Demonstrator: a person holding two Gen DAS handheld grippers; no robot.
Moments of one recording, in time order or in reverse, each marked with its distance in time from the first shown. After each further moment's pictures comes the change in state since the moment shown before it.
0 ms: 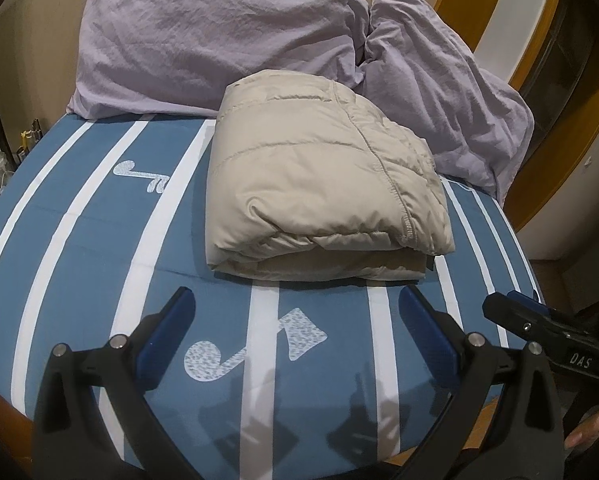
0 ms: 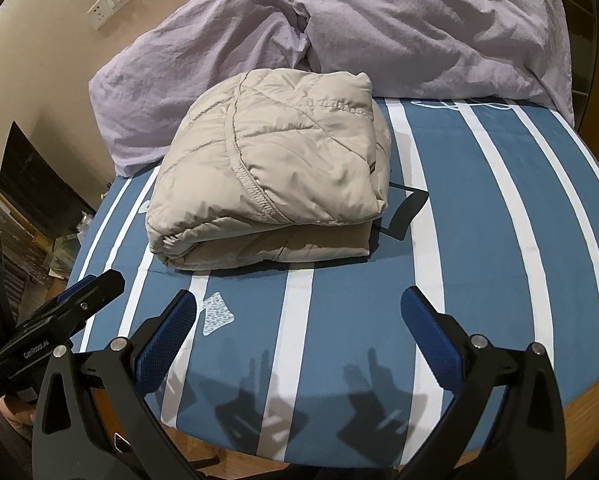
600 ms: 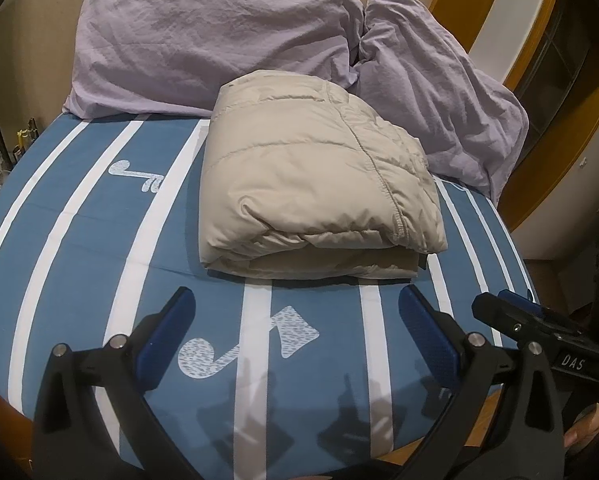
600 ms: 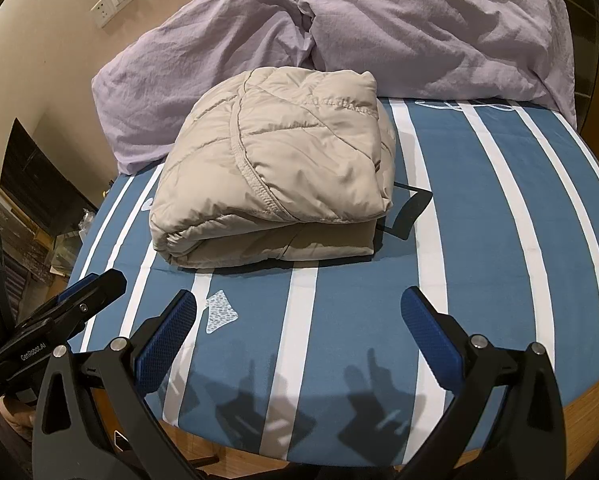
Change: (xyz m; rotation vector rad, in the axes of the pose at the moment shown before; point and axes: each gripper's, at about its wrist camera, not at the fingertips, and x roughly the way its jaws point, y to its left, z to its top) left arm -0.002 -0.005 -0.001 0.001 0.000 -0.014; right arm 0.000 0.004 -0.001 -0.003 0.002 0.003
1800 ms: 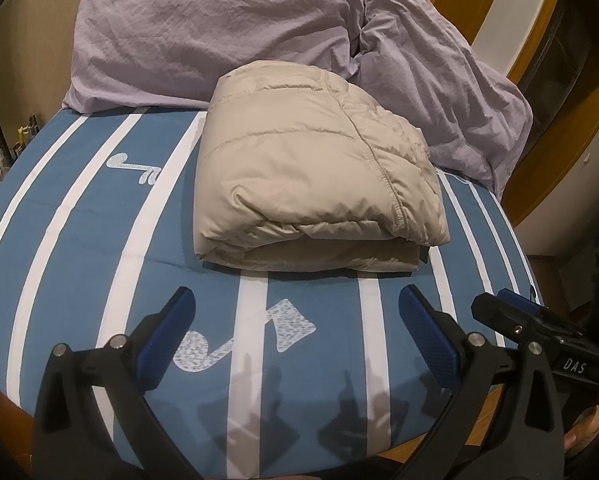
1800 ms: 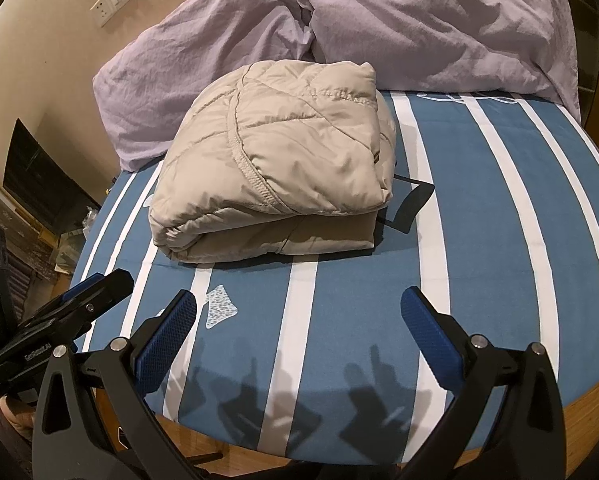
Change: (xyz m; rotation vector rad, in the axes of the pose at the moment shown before) left arm 0.007 -0.004 -0.005 -0.003 0.024 0.007; right arm 0.004 -0.005 -0.005 0.004 0.014 0.016
